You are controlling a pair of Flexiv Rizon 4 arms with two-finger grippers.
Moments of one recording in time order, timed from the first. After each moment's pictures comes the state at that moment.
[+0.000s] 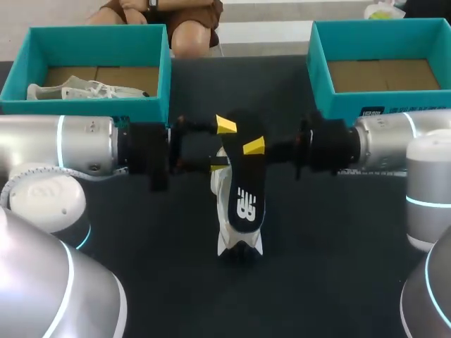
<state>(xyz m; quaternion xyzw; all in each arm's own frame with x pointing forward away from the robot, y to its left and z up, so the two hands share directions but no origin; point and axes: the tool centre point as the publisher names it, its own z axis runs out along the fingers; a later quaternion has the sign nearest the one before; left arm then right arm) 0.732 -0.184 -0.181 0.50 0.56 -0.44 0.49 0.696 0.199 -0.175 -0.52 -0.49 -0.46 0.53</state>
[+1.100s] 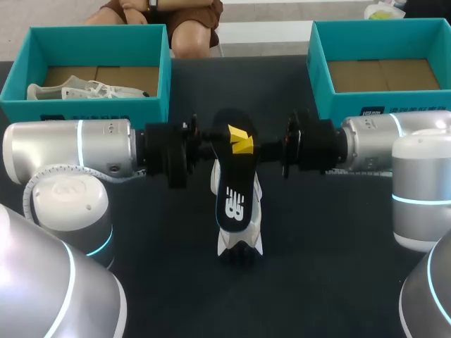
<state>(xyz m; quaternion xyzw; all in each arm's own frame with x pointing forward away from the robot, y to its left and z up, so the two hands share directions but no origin) 0.743 -0.207 -0.188 0.47 0.58 -0.45 0.49 0.703 0.216 -0.180 -0.51 -0.49 -0.47 0.53</state>
